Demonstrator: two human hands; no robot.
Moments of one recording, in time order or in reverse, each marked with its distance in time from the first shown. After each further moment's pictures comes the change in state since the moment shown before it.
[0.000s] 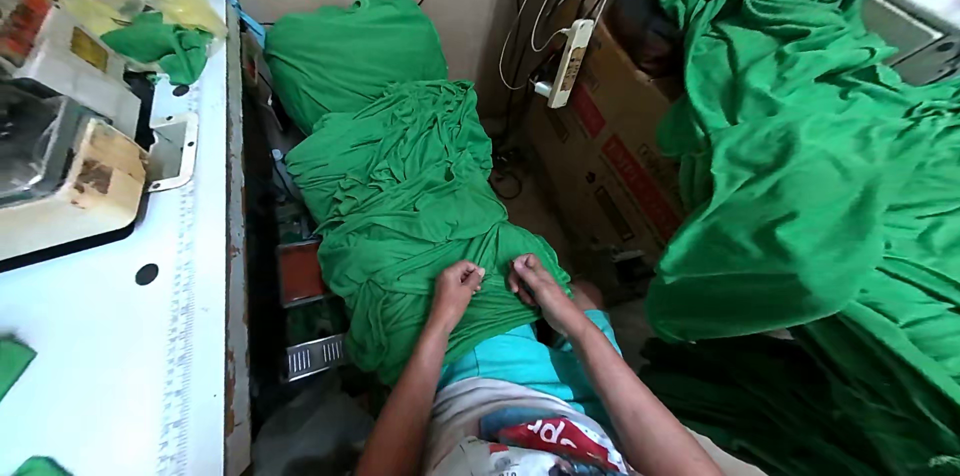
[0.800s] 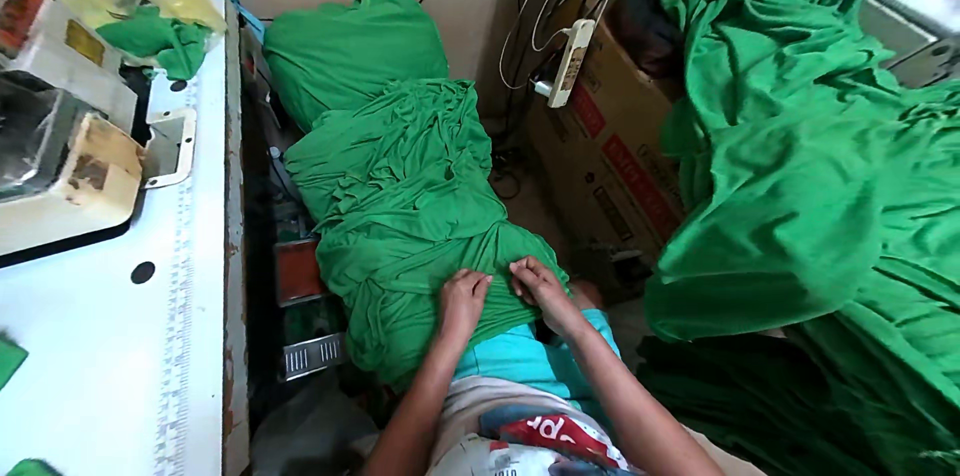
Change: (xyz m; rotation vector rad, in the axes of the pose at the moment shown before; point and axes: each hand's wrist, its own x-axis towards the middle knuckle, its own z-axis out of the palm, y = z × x) left_hand -0.023 0.015 0.015 0.397 0.120 0.135; right_hand -0.002 -0.003 0.005 0.031 0.098 0.024
